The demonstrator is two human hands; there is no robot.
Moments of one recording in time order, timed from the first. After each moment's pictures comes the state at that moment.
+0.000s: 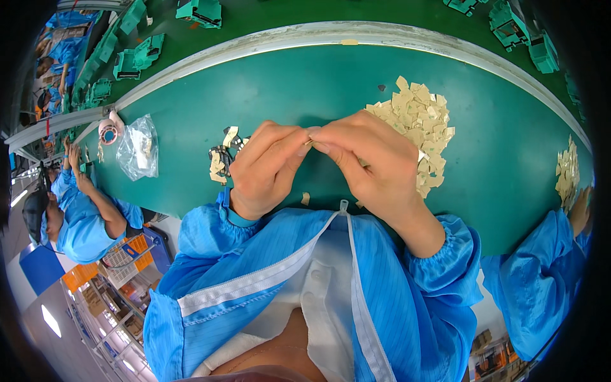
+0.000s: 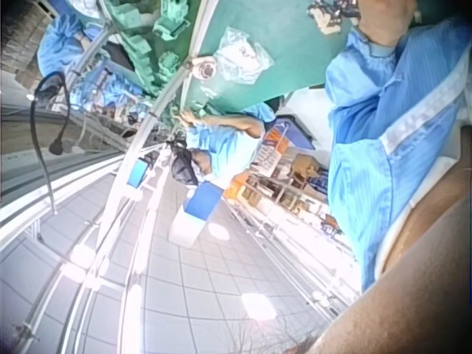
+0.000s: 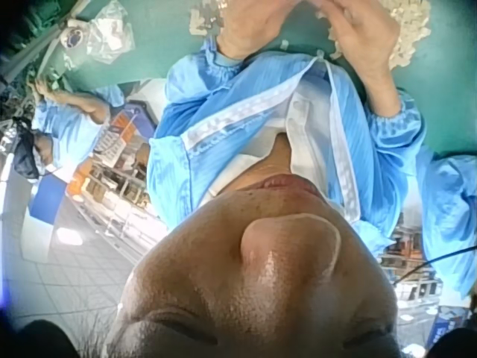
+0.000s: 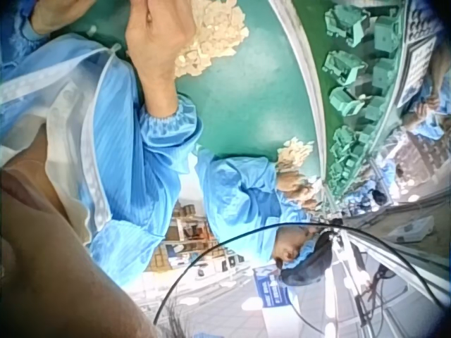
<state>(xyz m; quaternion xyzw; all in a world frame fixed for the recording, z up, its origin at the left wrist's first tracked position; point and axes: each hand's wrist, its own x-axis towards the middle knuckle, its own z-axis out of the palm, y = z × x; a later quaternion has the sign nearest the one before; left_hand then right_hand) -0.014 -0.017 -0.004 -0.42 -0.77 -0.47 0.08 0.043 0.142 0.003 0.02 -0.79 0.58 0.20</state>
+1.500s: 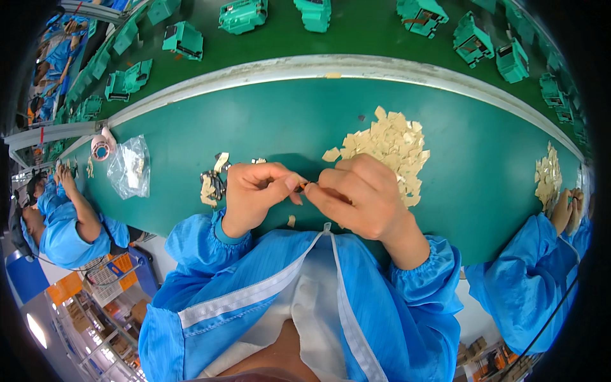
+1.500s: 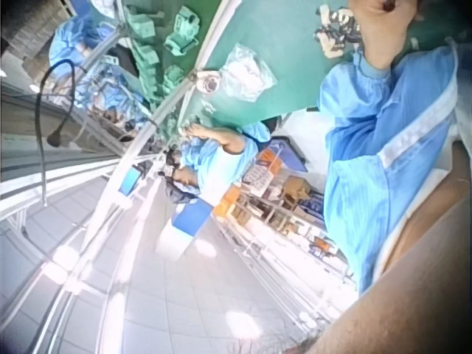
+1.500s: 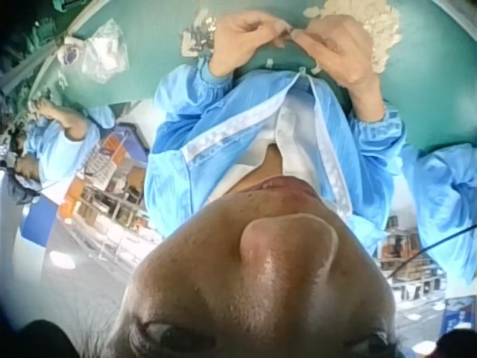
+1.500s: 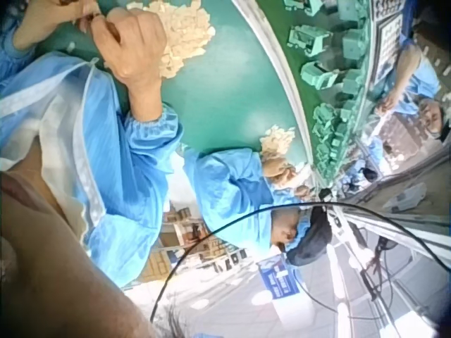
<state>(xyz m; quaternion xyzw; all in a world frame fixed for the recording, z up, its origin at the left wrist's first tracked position) -0.005 -0.027 -0.004 -0.12 -0.66 -0.66 -0.33 0.049 0.163 -0.002 0.26 -0.85 0.32 0.33</state>
